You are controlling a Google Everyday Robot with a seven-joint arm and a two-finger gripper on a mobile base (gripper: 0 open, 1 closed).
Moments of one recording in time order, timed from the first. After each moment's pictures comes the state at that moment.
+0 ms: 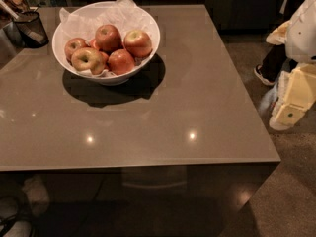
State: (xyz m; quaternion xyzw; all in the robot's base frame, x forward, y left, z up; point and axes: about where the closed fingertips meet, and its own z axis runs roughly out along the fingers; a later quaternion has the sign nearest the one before) arm 0.438 -0.217 0.976 -0.60 0.78 -0.03 0.16
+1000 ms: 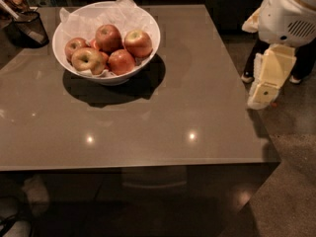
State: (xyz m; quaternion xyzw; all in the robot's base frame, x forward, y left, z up) arm 0.478 -0.191 0.982 -0.63 0.76 -0.03 0.16
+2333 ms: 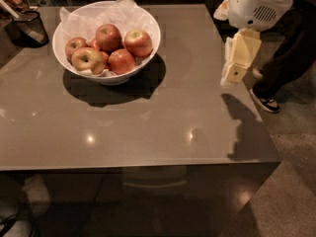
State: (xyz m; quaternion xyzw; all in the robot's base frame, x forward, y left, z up) arm 0.528 -0.147 0.985 -0.66 0.72 0.00 0.19
